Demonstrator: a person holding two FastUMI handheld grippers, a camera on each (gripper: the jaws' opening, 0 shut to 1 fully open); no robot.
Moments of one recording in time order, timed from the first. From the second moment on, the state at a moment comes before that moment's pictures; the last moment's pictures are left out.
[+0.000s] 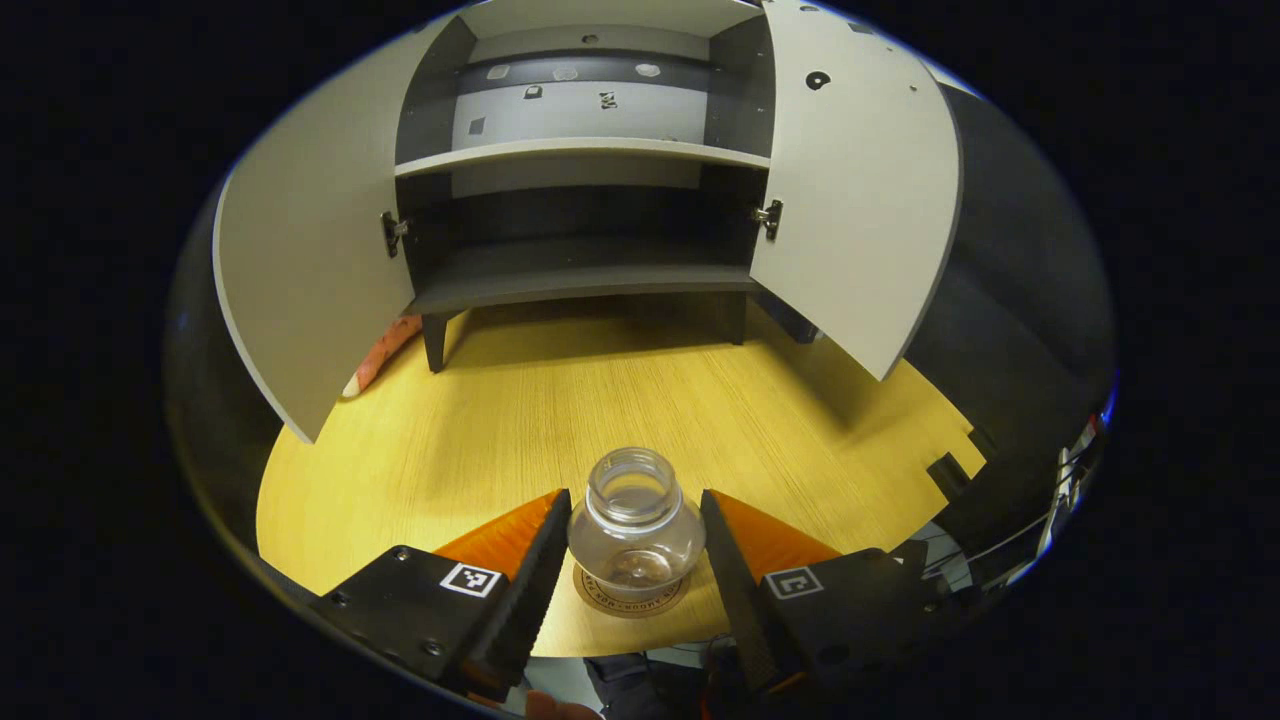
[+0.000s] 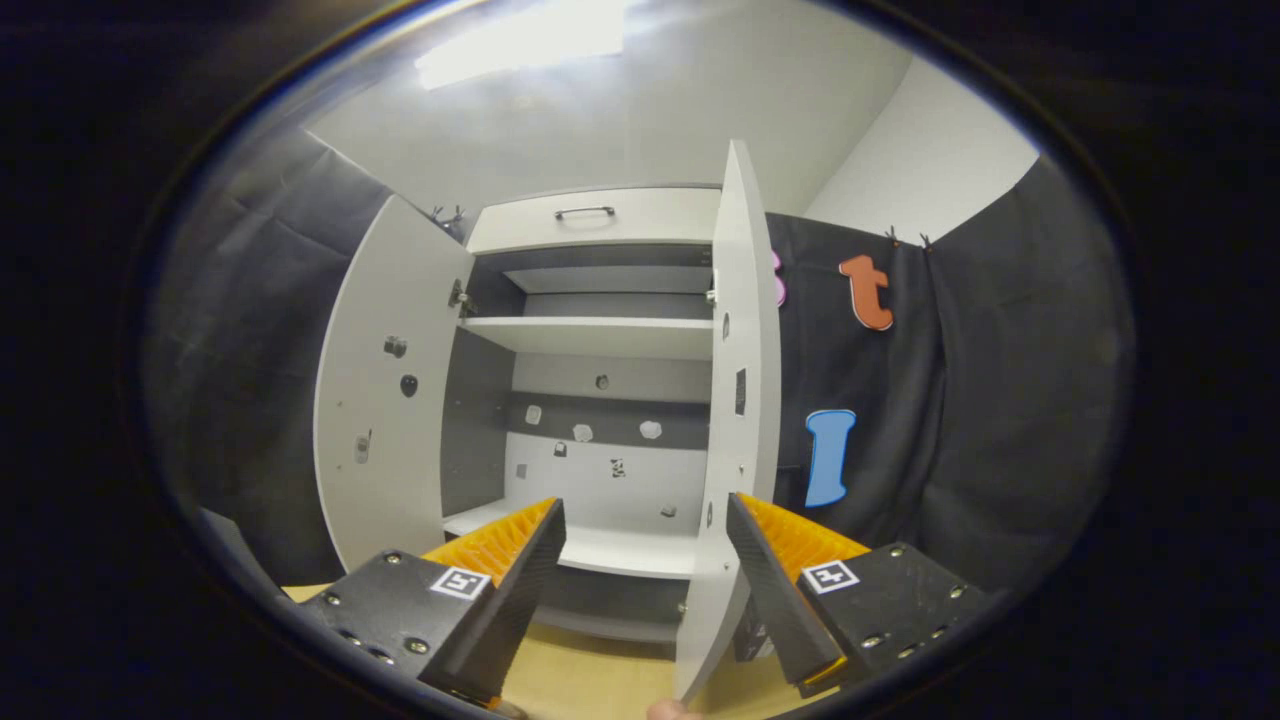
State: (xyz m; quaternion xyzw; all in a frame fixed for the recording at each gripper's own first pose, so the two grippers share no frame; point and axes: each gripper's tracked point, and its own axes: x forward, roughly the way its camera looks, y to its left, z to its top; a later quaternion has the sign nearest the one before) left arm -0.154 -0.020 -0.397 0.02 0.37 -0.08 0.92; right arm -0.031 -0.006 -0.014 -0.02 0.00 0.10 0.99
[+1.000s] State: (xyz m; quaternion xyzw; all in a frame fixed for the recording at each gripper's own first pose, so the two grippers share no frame) left arm -0.055 -0.023 -0.204 -0.03 0.19 -0.06 0.98; right arm -0.008 -0.079 0.011 -0.02 -0.05 0.00 1.00
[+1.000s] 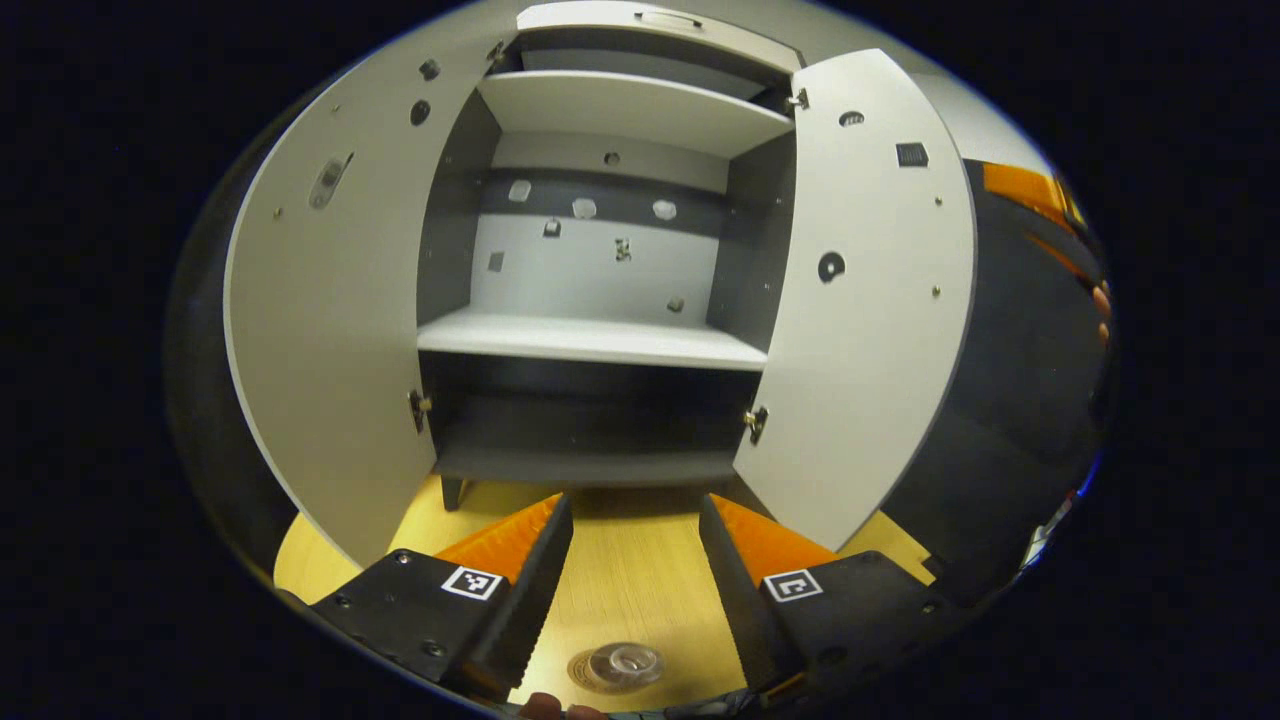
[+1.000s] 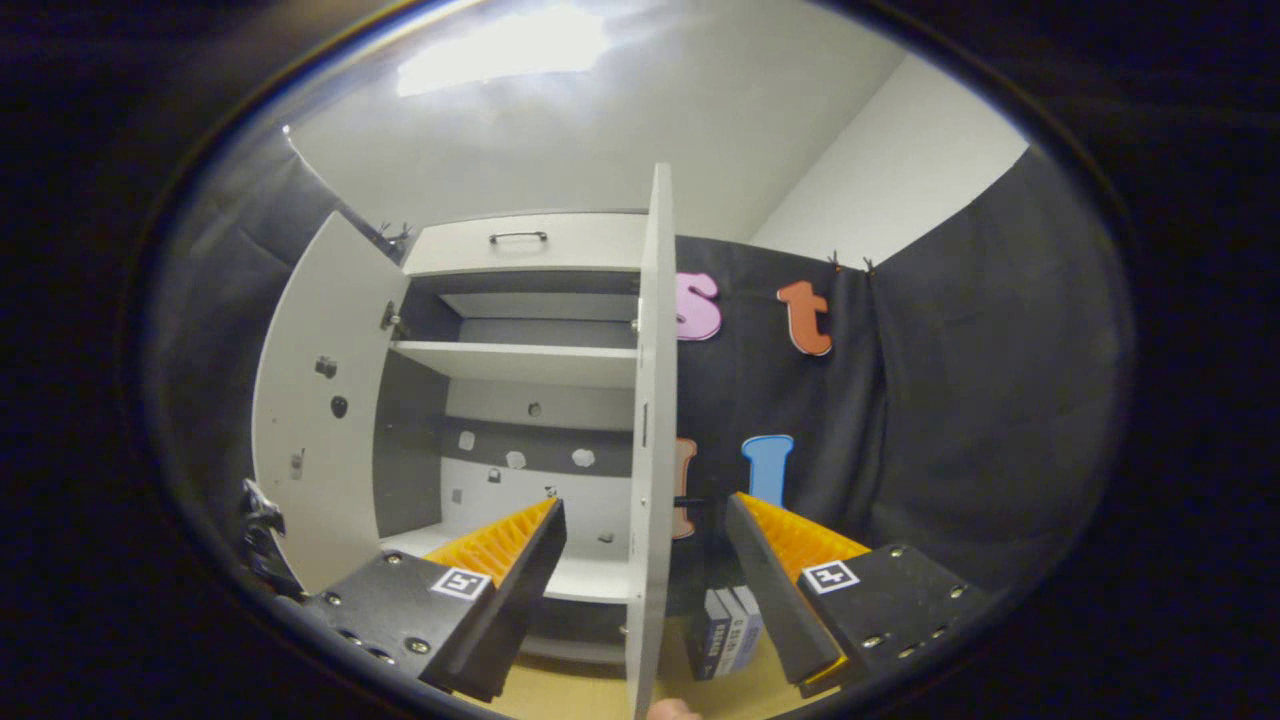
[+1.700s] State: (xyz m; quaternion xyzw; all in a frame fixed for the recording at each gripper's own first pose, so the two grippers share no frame) left arm -0.041 0.043 -0.118 -0.07 0.10 0.02 0.99; right arm 0.025 -0.129 -0.012 -0.06 -0.03 -0.10 0.99
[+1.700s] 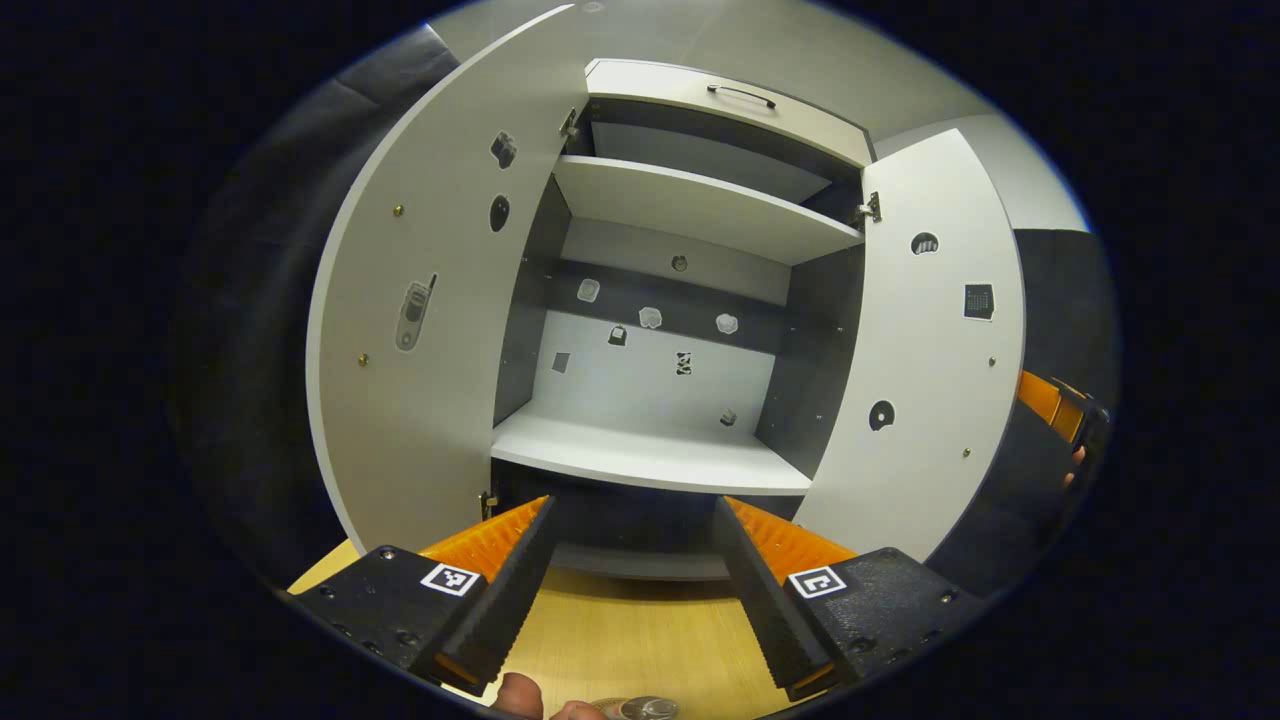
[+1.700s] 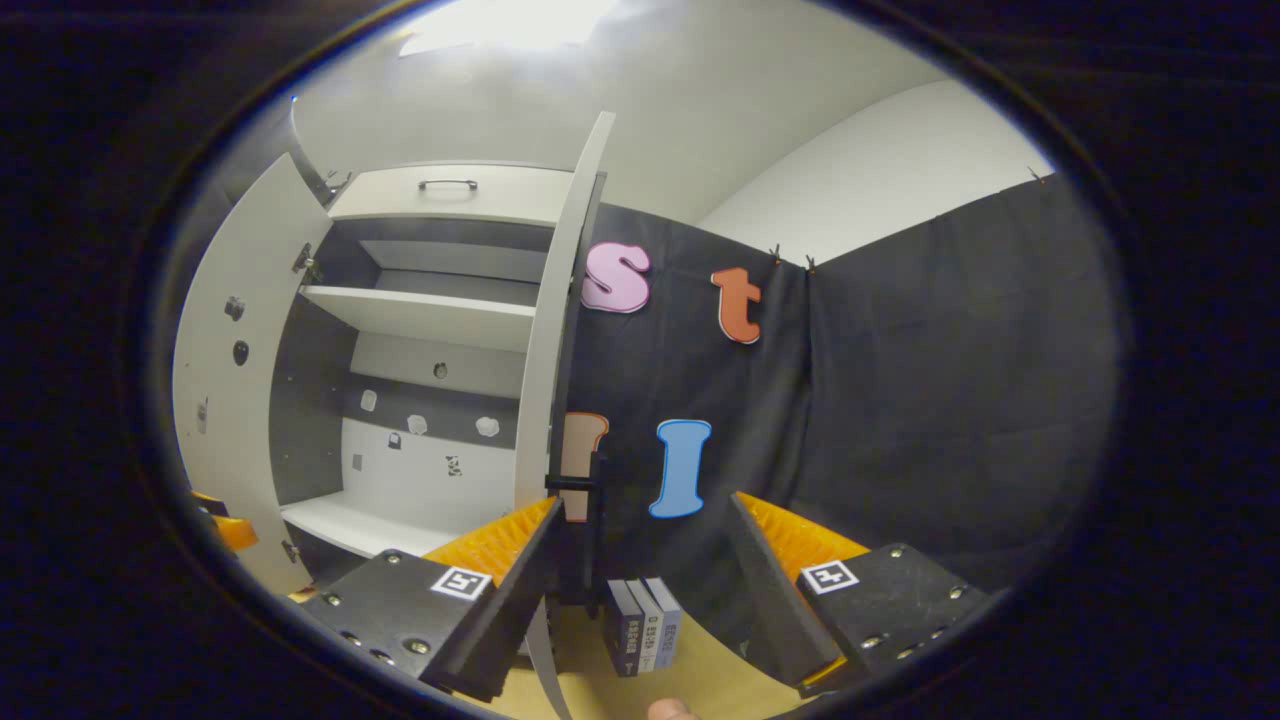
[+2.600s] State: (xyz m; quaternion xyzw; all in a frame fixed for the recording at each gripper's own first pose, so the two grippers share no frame) left arm -0.074 0.104 -0.050 -0.08 0.03 0.10 0.99; right arm 0.037 -0.064 -0.018 -0.03 -0.01 0.00 1.00
